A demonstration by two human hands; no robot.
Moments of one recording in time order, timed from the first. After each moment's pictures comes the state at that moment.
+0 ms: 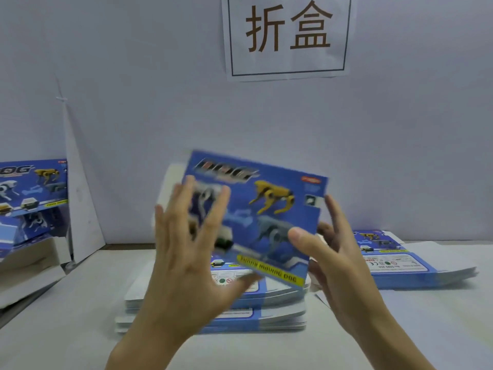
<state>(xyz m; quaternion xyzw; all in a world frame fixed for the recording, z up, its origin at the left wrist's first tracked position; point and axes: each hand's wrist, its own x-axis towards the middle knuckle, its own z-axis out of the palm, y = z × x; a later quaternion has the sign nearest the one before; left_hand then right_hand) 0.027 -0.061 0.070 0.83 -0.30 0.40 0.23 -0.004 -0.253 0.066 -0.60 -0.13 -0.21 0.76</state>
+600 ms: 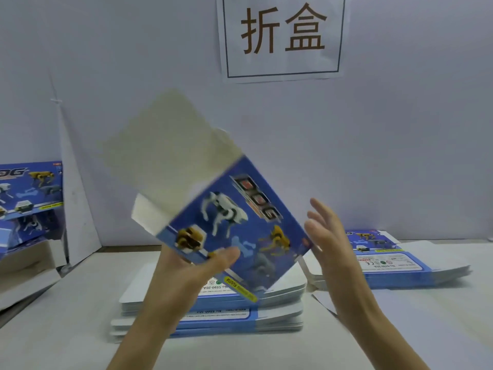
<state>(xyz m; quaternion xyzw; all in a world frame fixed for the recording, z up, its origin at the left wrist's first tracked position) 0.042 -0.061 0.060 0.69 -0.21 0.11 0.68 0.008 -0.264 0.061 -0.66 -0.08 -0.24 0.71</state>
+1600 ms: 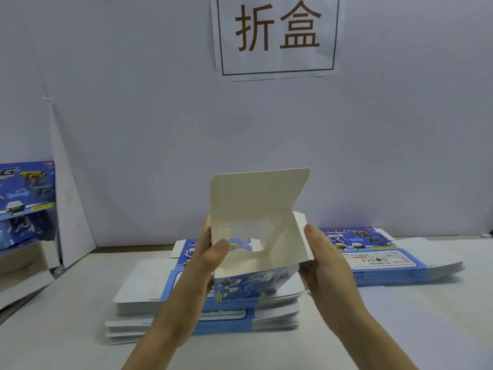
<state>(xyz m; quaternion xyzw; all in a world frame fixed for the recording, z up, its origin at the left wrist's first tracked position) 0.047 -0.076 0.041 0.67 -0.26 -0.04 0.70 0.025 -0.267 0.032 -0.54 0.00 -0.19 0.82</state>
